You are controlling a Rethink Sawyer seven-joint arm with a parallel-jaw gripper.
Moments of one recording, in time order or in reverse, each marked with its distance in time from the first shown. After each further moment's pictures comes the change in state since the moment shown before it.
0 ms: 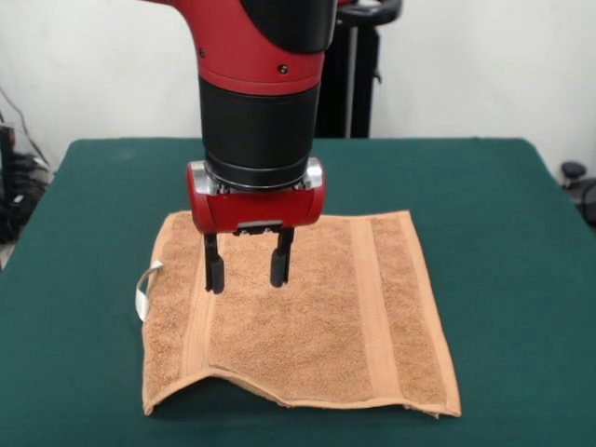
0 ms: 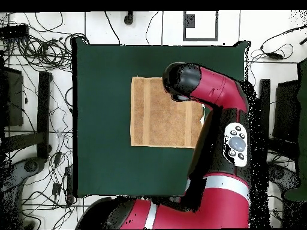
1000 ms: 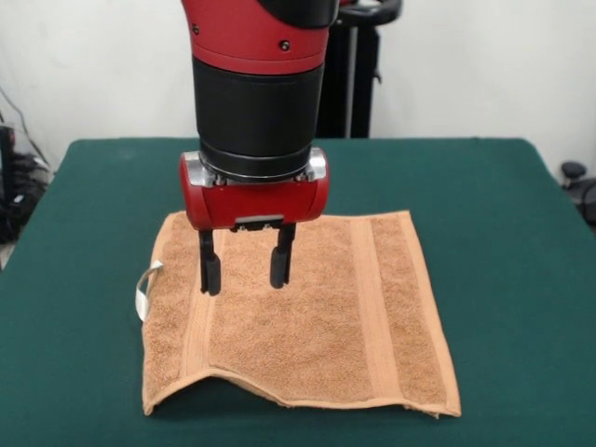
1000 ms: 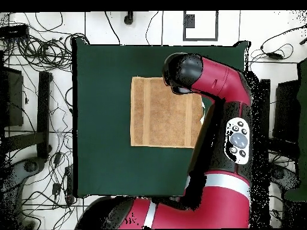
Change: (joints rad) arm 0.002 0.008 0.000 -0.084 0.000 0.058 0.000
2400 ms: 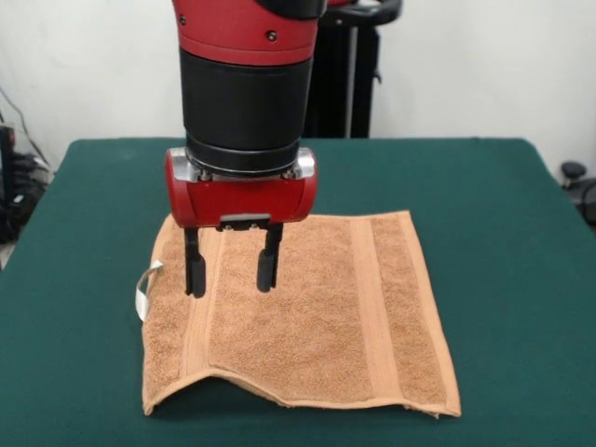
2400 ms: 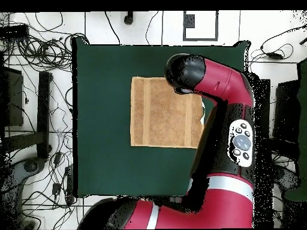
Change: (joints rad) arm -0.011 -0.018 0.004 0.028 0.000 -0.065 0.000
